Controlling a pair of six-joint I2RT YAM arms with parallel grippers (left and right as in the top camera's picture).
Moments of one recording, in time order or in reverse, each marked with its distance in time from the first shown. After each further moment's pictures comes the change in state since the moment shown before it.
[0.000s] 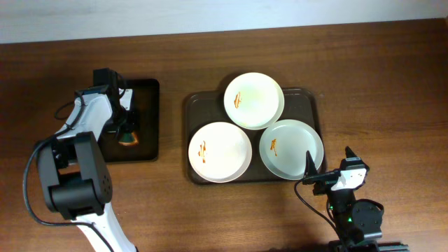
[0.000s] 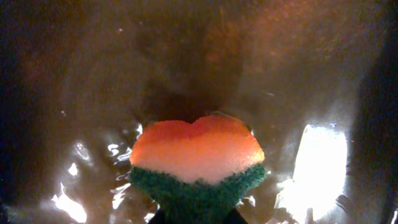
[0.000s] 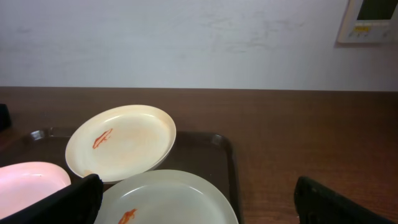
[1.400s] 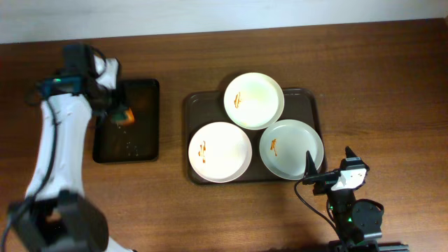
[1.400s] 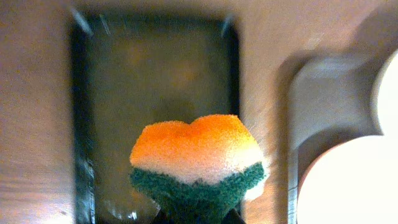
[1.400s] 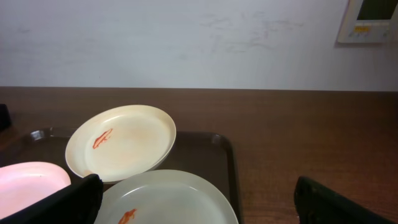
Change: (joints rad) left arm -0.001 -0.343 0.160 -0.209 0.154 -0.047; right arm 0.000 0.000 0.000 0.000 0.000 0.000
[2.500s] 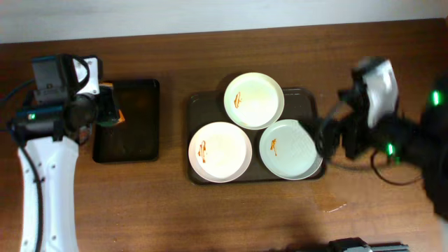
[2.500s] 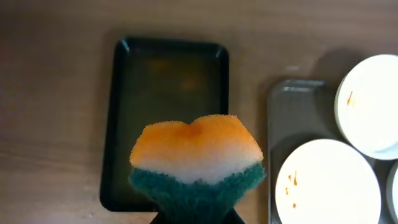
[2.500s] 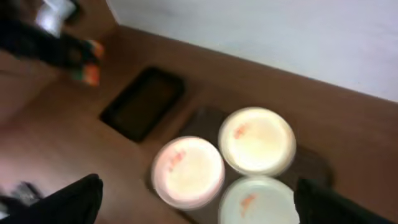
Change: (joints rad) left arm 0.000 -0.290 -0.096 -0.023 -0.042 -0.061; right arm 0.003 1.152 1.799 -1.175 -0.573 -0.148
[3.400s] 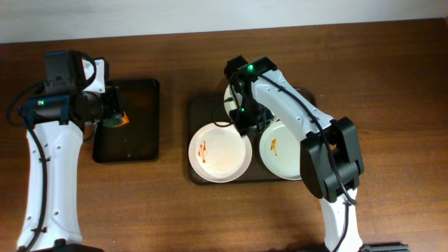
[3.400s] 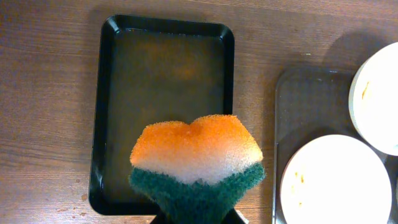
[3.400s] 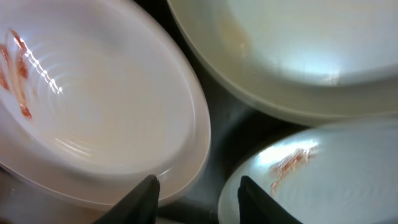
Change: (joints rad) left arm 0.000 0.092 0.000 0.003 0.007 0.000; right arm 0.396 1.035 0.062 -0.069 0.459 0.238
